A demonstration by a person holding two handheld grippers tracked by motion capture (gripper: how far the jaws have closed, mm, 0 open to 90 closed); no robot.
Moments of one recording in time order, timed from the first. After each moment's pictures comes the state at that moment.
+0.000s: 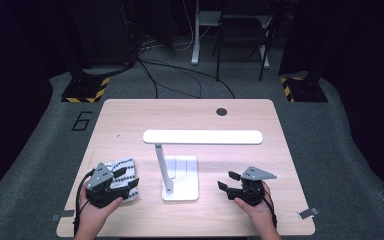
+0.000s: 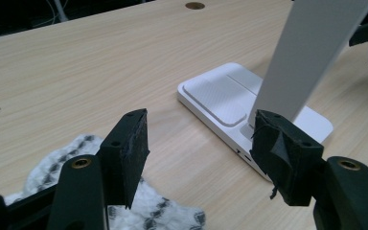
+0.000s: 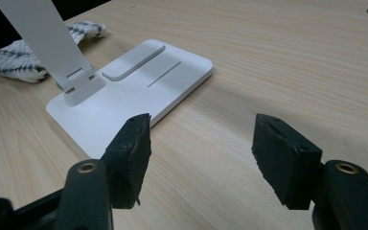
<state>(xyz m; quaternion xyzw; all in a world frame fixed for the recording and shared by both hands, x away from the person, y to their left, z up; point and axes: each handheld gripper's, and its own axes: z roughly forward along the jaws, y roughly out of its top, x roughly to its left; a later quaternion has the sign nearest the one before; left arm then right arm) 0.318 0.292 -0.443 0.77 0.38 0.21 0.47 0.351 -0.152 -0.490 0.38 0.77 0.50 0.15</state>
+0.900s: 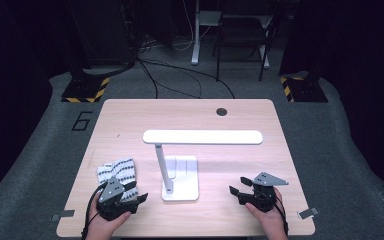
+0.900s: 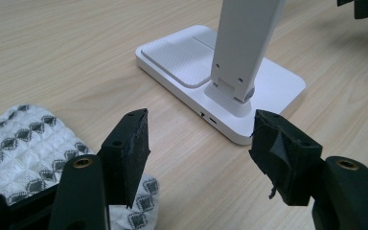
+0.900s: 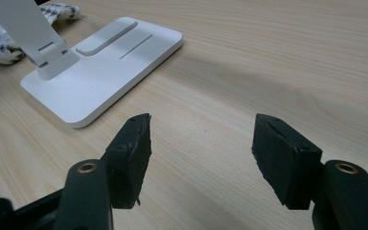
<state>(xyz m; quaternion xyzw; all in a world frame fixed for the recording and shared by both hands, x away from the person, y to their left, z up) 0.303 0.278 -0.478 0.80 0.36 0.19 0.44 0.338 -0.179 -0.501 0.41 0.77 0.47 0.15</state>
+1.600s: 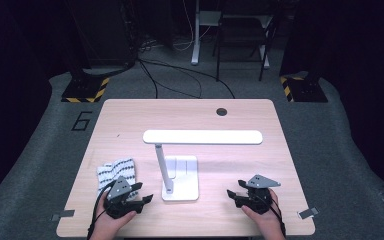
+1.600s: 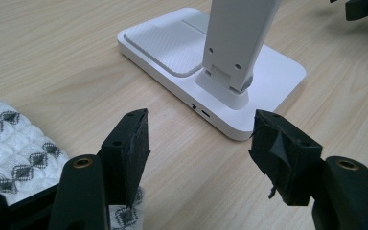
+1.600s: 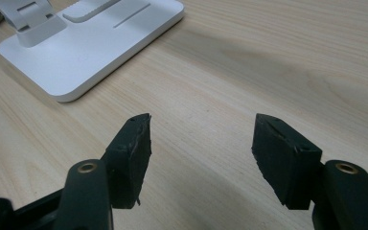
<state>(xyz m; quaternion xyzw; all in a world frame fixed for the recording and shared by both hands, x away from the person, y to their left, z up) 0.315 0.266 -0.491 0.81 0.35 0.16 0.44 0.337 -0.172 -0.511 0.40 0.79 0.43 0.17</state>
